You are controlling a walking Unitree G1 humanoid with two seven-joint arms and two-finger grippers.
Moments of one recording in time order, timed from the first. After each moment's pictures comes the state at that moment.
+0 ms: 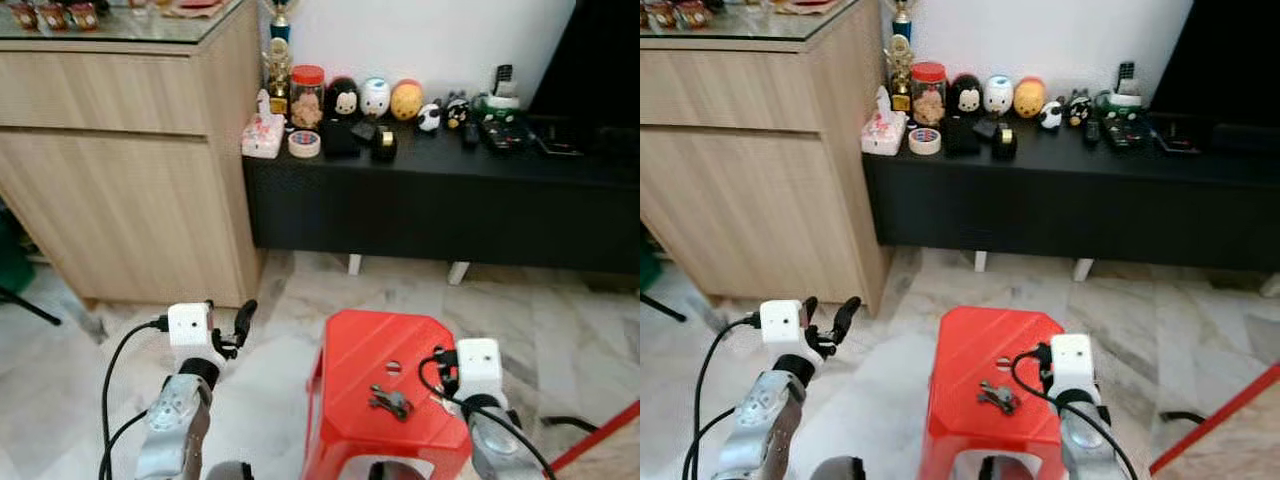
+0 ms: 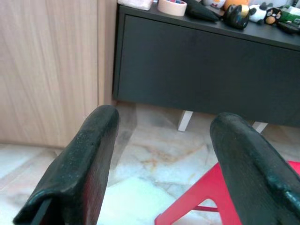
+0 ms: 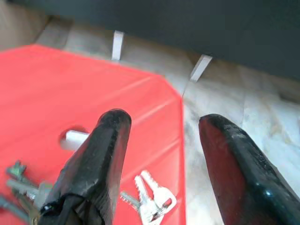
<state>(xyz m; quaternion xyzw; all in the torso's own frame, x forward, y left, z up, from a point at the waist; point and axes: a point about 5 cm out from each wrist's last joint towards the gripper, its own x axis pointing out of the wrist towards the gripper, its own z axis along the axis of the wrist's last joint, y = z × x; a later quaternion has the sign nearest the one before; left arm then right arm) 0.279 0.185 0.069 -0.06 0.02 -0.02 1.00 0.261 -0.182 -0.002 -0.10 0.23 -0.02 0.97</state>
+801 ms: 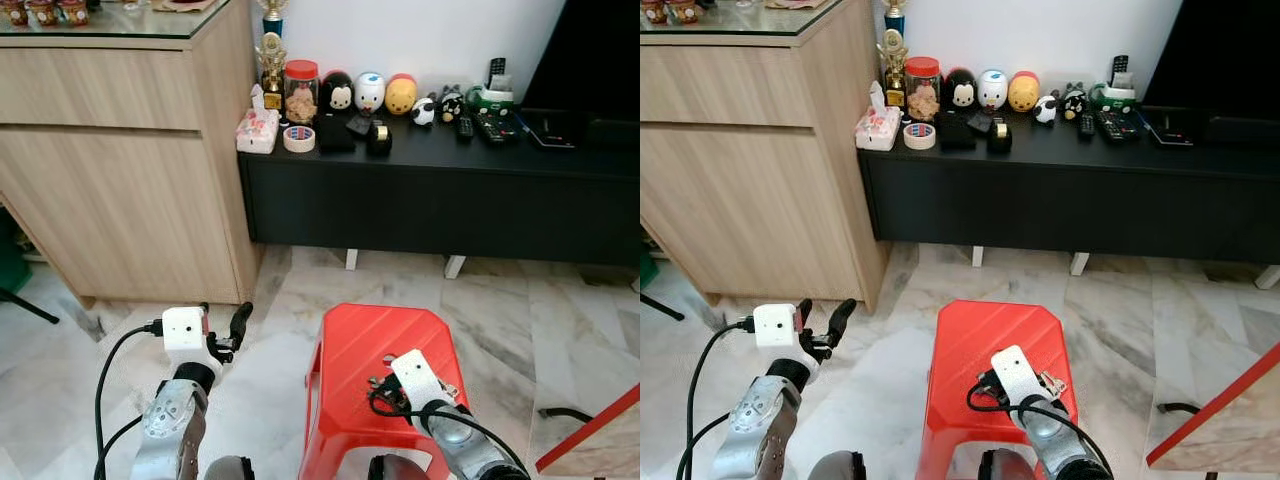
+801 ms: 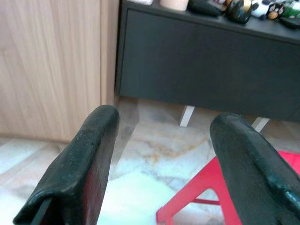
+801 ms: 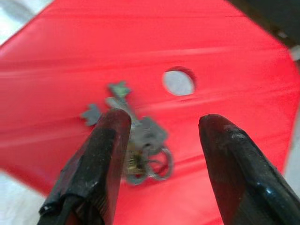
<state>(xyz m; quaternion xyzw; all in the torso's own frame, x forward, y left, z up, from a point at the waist) 0.268 0.186 0.066 -0.05 0.03 -0.02 1.00 0.260 -0.139 -0.036 -0.19 0.32 0.16 0.91</state>
